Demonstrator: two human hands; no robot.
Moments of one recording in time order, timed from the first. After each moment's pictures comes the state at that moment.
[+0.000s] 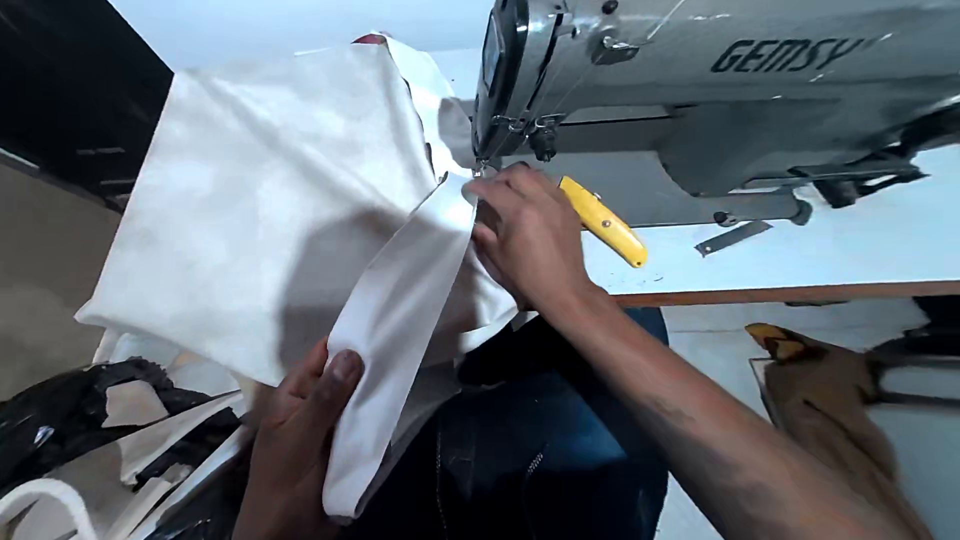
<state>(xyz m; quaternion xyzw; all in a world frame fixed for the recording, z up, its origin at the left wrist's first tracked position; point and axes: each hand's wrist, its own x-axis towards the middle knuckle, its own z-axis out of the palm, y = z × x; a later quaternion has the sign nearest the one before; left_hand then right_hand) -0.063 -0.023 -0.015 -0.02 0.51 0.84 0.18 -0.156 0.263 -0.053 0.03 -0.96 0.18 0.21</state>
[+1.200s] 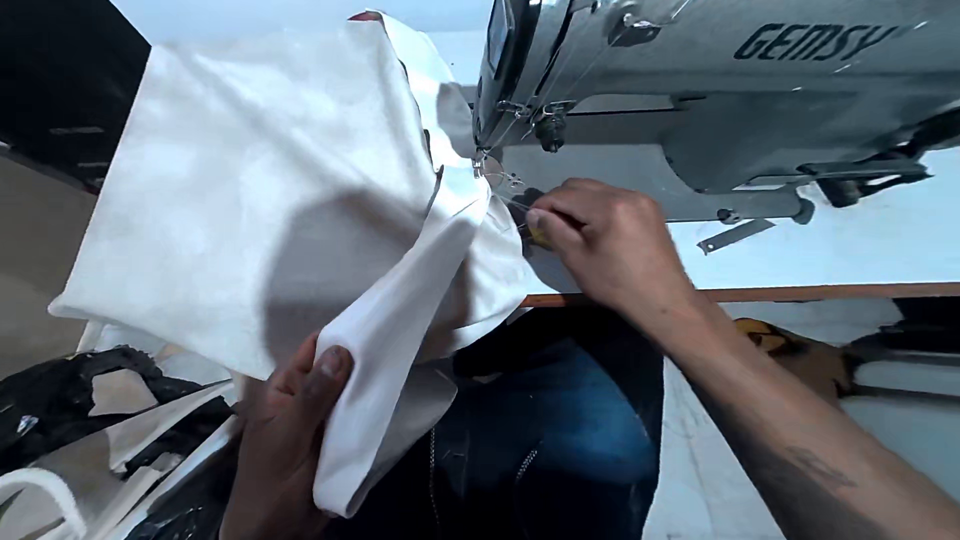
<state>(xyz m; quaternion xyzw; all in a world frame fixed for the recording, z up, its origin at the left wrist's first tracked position) -0.069 -0.029 -0.027 -0.01 0.53 0.83 0.17 -0.120 0.319 -0.031 0.04 -0.97 0.20 0.15</state>
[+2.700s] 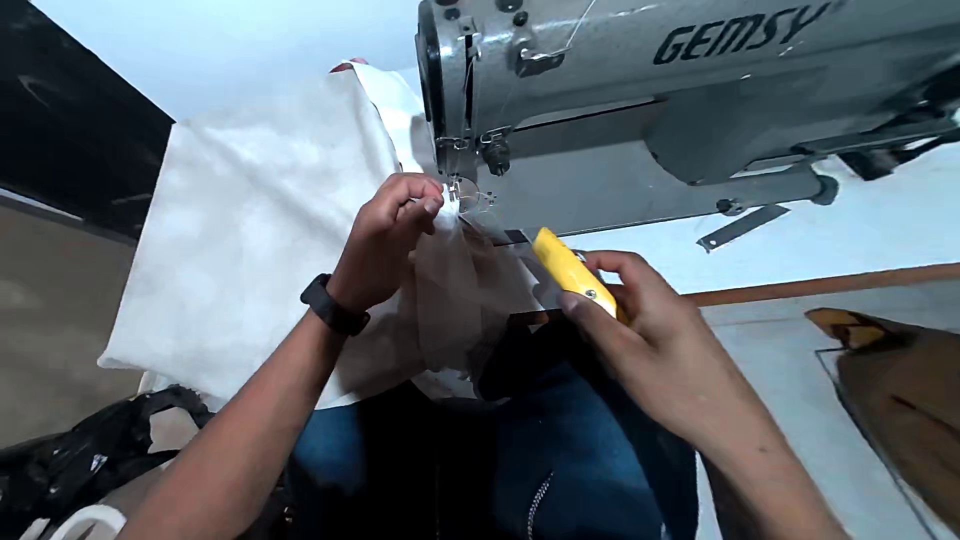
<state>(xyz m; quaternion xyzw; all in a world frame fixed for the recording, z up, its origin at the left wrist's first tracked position) -0.245 0.098 -0.041 0.36 0.73 0.57 0.12 -0.023 0.321 -0.050 -0.19 -0.86 0.47 0.07</state>
